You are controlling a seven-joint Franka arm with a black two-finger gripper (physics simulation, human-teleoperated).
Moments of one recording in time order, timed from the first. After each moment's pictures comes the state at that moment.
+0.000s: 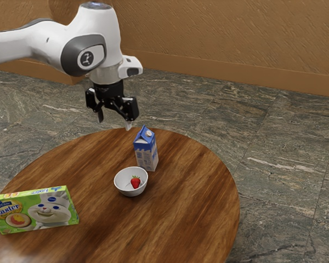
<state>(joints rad) -0.47 0.00 0.32 -1.83 0.10 1.82 -0.26</state>
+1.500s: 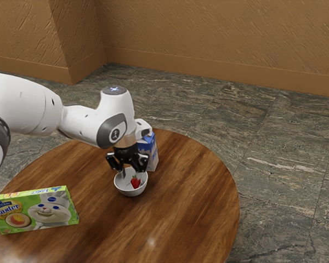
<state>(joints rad) -0.39 0.36 0.33 -2.01 -0.11 2.36 -0.34</state>
